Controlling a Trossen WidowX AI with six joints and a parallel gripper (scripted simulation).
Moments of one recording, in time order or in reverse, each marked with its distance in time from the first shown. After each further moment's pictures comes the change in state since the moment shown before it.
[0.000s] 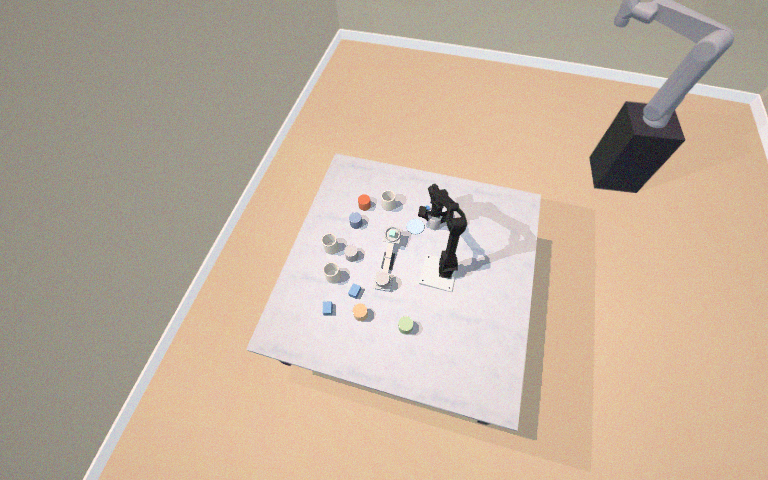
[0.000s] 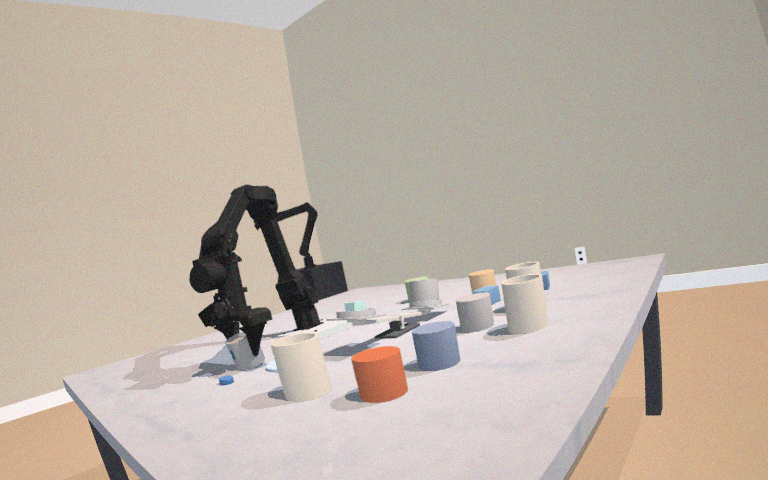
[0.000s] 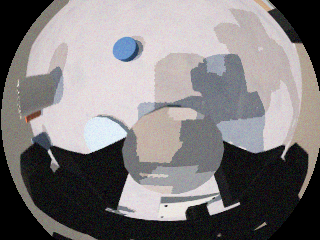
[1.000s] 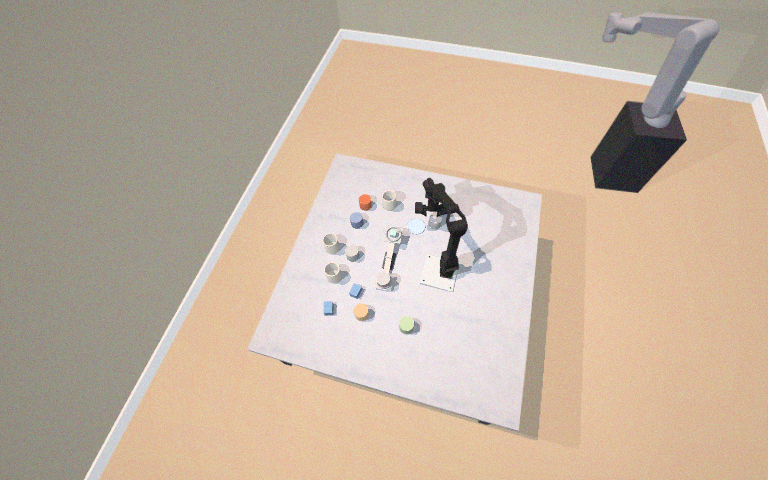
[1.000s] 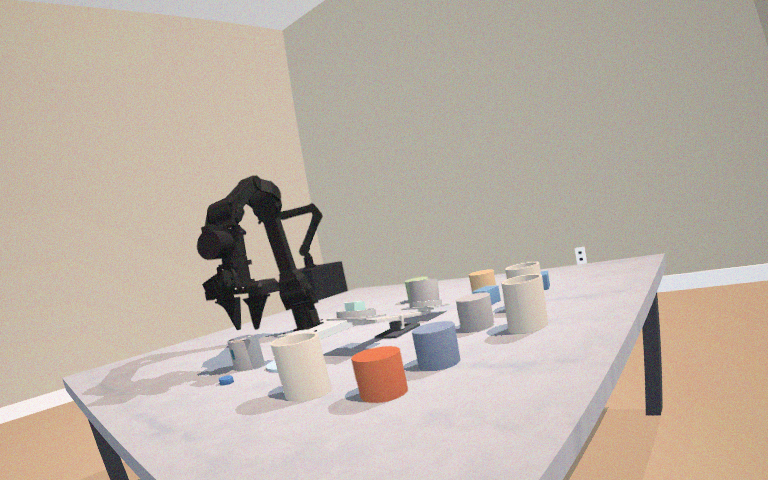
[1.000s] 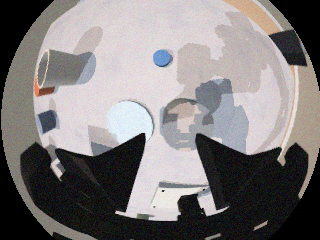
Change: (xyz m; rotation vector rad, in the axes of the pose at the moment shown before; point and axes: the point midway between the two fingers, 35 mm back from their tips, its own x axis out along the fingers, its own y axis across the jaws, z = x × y) arm -0.058 0.026 -0.005 -0.155 -0.043 -0.005
